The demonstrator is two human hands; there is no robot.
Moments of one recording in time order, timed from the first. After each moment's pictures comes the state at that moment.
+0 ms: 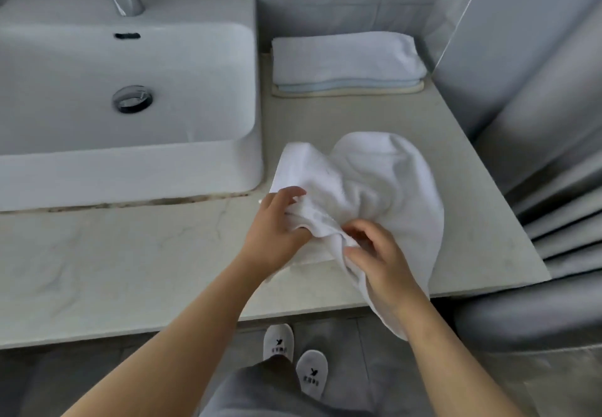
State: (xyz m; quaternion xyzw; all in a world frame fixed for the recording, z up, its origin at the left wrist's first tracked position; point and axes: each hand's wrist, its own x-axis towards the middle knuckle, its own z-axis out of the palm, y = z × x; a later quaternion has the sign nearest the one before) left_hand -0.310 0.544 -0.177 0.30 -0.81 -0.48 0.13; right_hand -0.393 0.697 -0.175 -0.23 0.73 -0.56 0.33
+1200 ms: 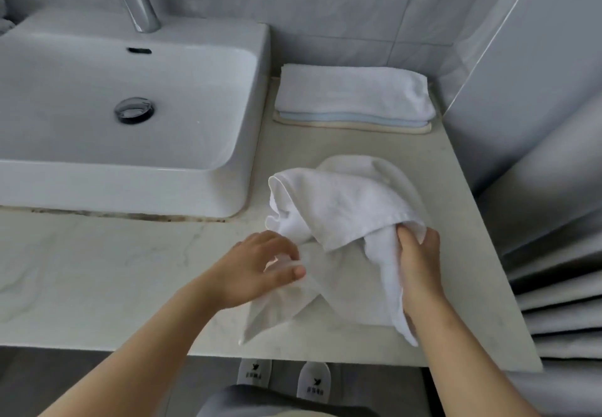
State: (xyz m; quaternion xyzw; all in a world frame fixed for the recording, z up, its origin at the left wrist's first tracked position) left_hand -0.328 0.535 -0.168 0.20 -0.88 -0.43 -0.03; right_hand -0.515 0.688 -0.178 -0.01 0.76 -0.60 0.23
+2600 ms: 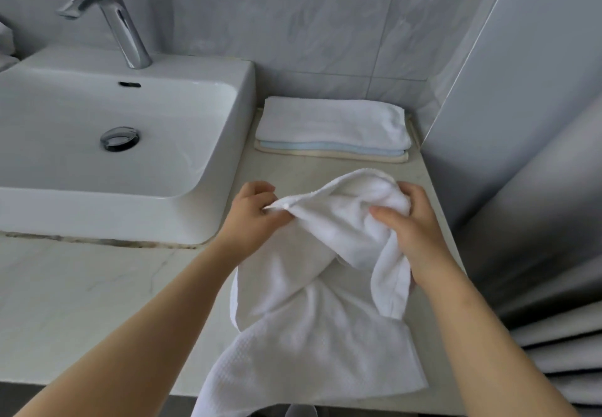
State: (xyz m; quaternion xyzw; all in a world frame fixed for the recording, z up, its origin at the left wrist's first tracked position) left_hand -0.427 0.519 -0.150 0.37 -0.79 -0.43 0.22; right_hand -0.580 0.684 -0.113 -0.24 0.70 -0.62 0.26
